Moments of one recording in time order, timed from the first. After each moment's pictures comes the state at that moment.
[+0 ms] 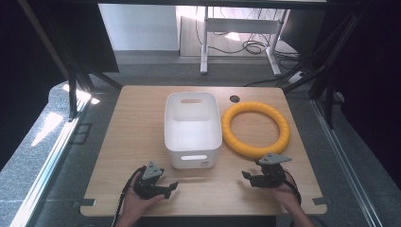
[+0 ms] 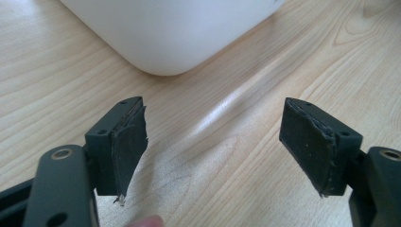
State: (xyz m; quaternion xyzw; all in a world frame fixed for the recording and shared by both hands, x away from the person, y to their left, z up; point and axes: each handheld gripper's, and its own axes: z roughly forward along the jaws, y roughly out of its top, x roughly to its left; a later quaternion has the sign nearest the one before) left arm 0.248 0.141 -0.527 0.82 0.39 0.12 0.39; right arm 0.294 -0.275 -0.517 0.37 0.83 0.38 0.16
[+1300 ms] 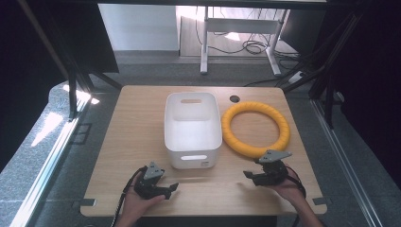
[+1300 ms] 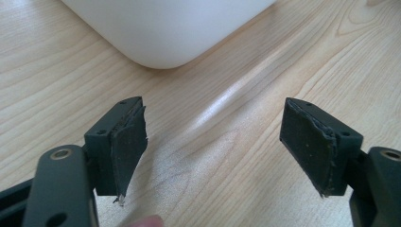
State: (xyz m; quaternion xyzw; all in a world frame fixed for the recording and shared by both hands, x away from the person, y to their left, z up) left arm 0.248 0.141 -0.527 0.83 0.39 0.11 0.39; right arm 0.298 -0.278 -0.495 0.31 0.87 0.36 0.15
